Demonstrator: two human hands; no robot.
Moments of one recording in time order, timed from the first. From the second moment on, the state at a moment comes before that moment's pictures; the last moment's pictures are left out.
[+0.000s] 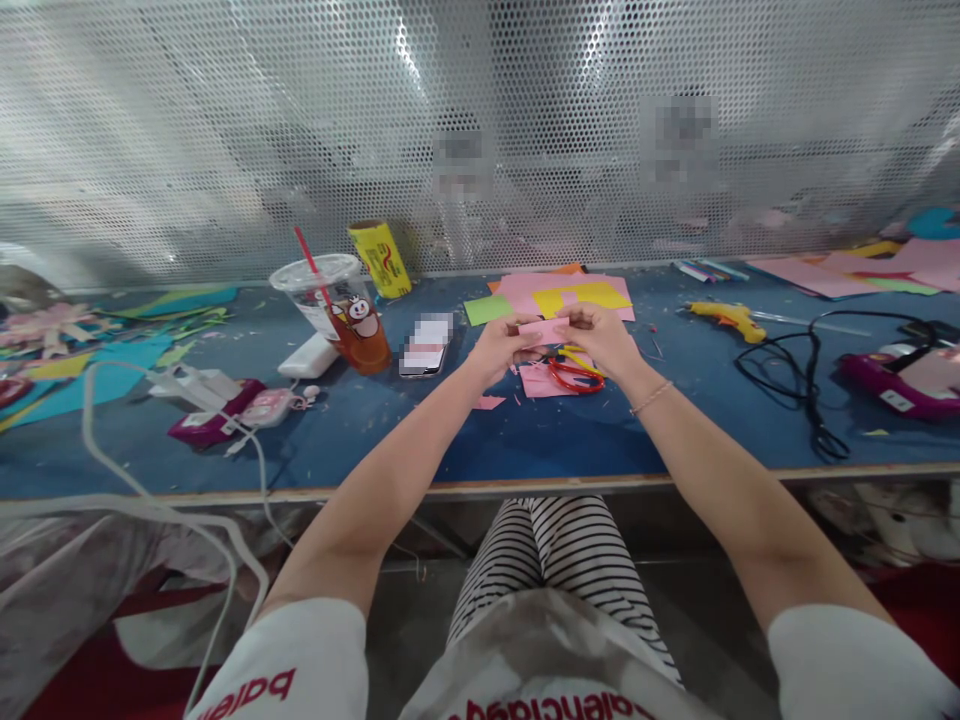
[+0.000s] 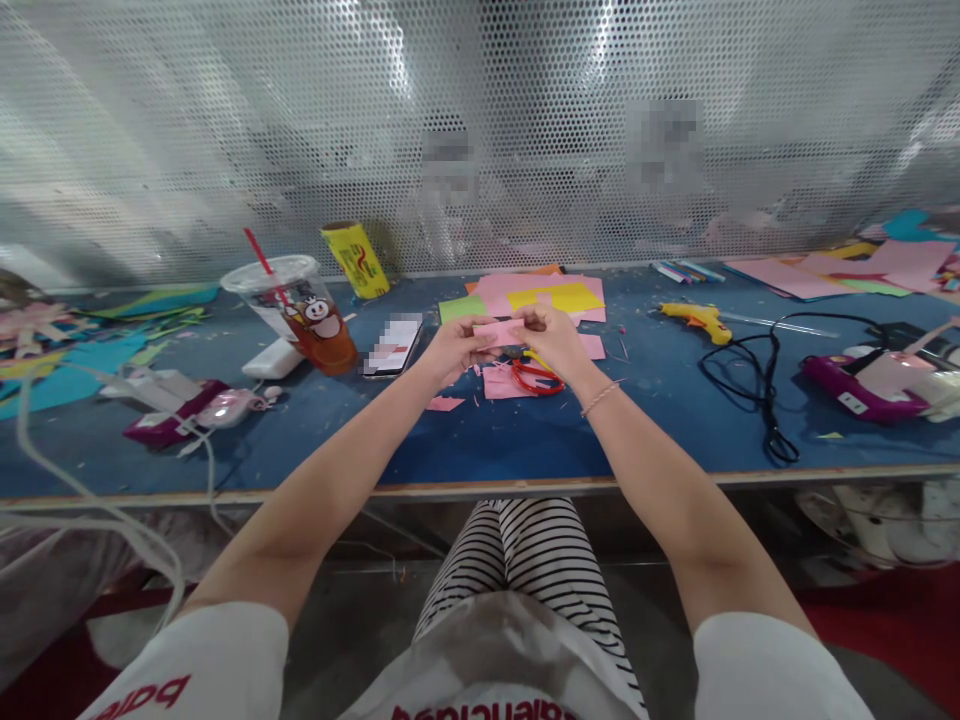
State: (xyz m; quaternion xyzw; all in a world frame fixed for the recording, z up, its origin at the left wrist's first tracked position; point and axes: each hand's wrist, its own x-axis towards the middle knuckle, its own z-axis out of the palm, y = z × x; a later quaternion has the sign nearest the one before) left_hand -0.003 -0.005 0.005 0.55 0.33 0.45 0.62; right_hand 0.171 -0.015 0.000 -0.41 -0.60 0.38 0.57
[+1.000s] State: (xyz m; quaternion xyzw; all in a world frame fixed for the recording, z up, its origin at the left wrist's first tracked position) left_hand -0.004 -0.001 0.003 0.55 0.35 0.46 0.61; right_hand 0.173 -0.017 0.003 -0.41 -0.66 0.31 0.55
